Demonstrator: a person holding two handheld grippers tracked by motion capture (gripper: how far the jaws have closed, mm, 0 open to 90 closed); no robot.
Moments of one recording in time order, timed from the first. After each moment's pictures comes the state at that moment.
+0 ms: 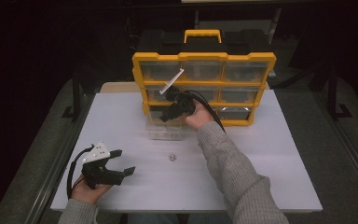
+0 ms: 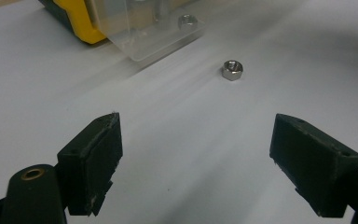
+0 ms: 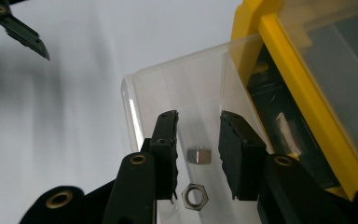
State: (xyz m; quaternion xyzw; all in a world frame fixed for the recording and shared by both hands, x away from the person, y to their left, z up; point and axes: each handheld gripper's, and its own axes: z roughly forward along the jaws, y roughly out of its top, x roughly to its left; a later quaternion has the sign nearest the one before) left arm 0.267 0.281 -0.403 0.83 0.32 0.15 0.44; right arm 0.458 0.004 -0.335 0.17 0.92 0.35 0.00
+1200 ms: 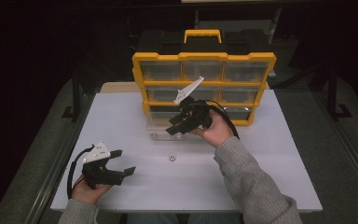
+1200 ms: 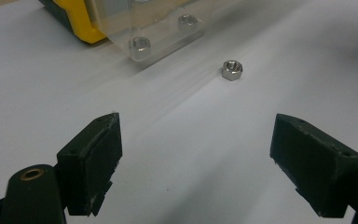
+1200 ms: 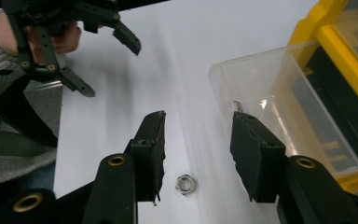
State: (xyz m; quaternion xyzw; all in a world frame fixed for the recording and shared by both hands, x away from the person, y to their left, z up) left arm 0.266 0.280 -0.403 0.83 0.32 0.15 0.44; right arm 0.390 -0.037 -0.312 0.13 0.91 0.40 0.00
